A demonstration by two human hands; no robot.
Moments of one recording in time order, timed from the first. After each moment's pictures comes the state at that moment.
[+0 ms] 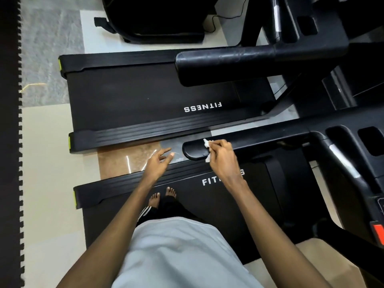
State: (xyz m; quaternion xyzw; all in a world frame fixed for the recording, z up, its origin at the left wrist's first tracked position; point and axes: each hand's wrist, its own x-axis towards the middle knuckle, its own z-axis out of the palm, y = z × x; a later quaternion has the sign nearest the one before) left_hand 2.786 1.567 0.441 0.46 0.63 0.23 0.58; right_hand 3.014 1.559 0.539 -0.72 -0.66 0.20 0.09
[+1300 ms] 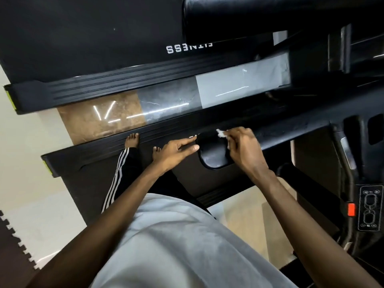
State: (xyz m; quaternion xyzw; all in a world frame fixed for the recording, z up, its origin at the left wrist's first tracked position) left_hand 2.792 1.636 0.377 0.45 0.47 0.07 0.76; right_hand 3.003 1.642 0.531 -0.76 -0.60 0.22 -0.08
